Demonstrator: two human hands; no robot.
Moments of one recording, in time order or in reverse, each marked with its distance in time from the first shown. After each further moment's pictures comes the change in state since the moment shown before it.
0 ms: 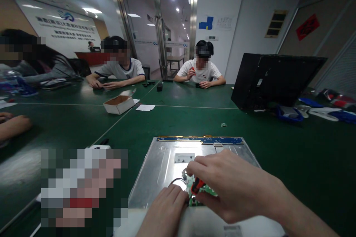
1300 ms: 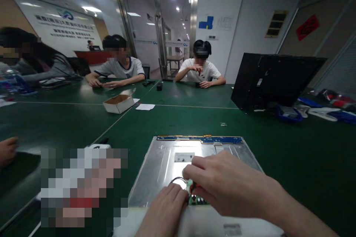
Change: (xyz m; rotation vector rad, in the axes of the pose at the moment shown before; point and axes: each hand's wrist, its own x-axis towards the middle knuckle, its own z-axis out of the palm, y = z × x) left_hand -0.001 0.002 -0.006 -0.029 -0.041 -0.035; right_hand 0.003 -0.003 0.004 -0.076 0.019 -0.053
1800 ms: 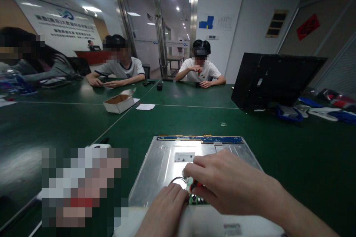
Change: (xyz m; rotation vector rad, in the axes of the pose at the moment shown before) left_hand 0.001 -0.002 0.006 -0.004 0.091 0.036; right_hand 0.001 0.001 -0.002 0.039 -0.005 0.031
